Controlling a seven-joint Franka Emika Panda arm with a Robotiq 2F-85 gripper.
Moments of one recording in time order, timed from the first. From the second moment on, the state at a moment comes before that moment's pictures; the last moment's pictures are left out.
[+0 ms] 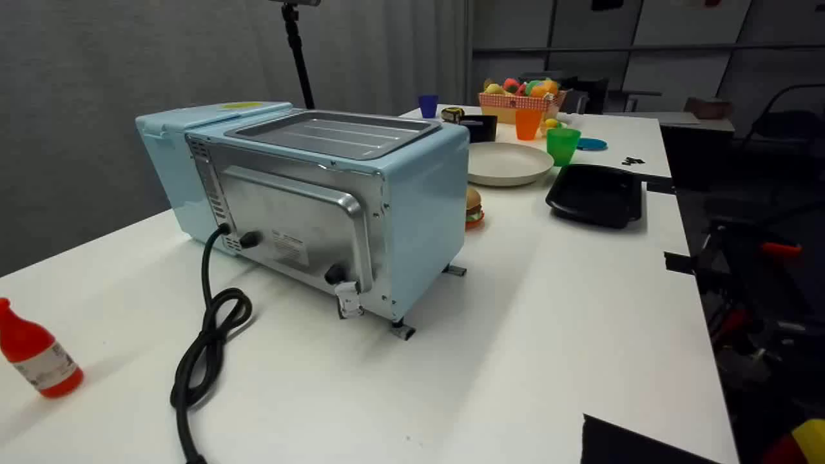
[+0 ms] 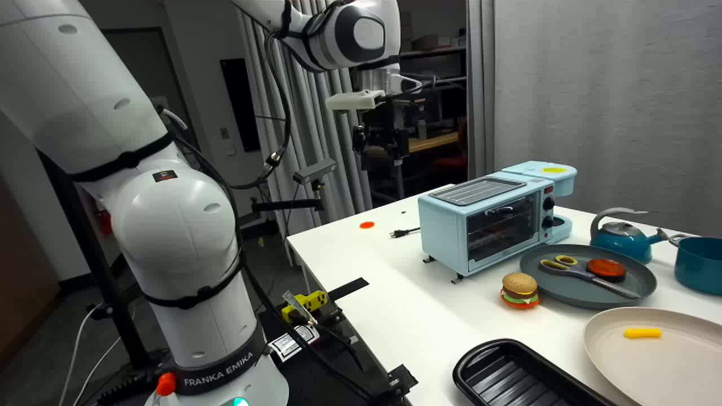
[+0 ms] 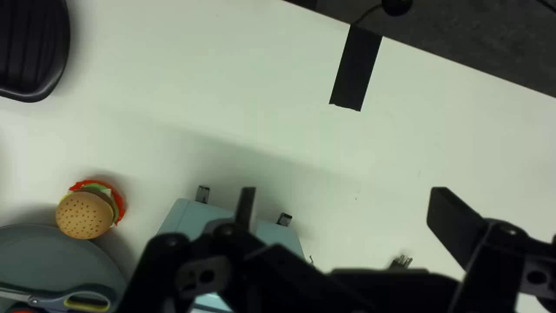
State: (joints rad) arm 0.19 -0.30 0.14 -2.38 0.15 2.03 -0.03
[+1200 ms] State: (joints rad) arm 0.18 -0.30 0.14 -2.38 0.15 2.03 -0.03
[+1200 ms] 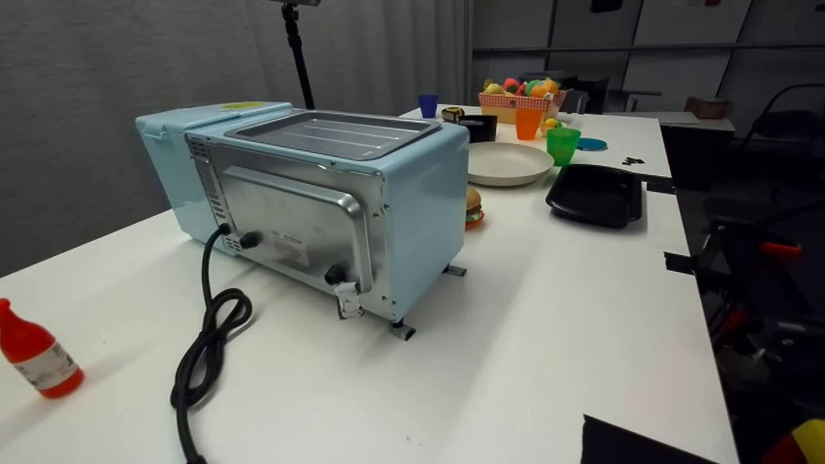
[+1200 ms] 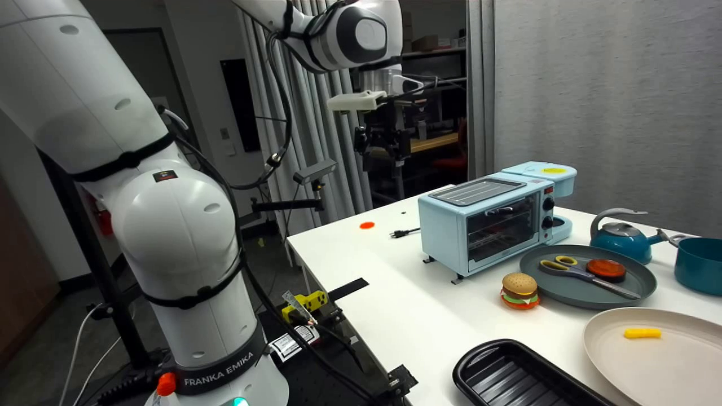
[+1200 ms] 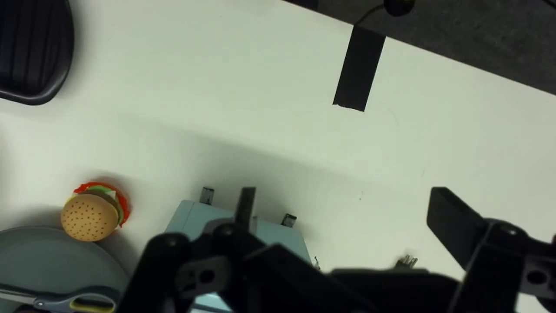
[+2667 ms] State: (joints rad) arm -0.08 -0.21 -0.09 -2.30 0.04 2.10 -0.02
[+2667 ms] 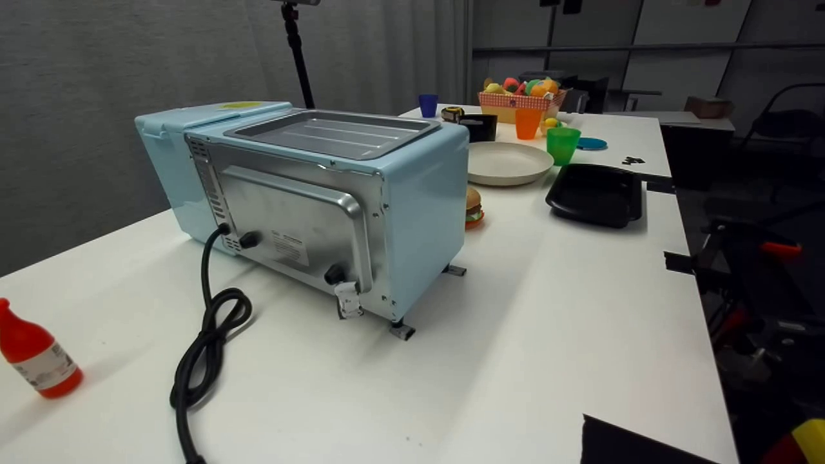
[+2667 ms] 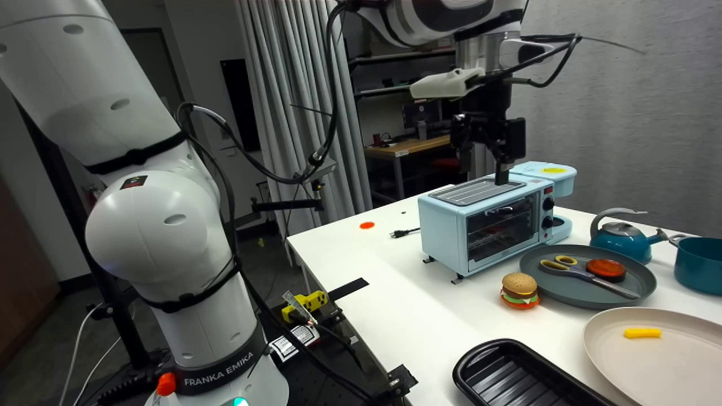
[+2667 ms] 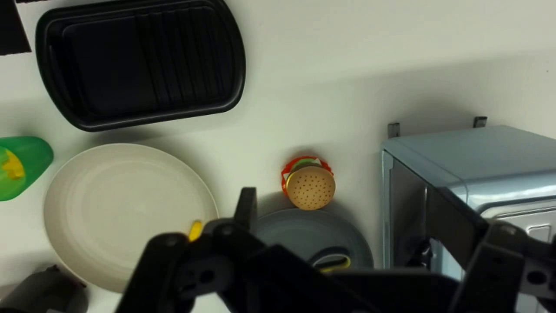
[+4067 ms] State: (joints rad) arm -0.13 0.09 -0.14 -2.08 -0.01 2.21 0.05
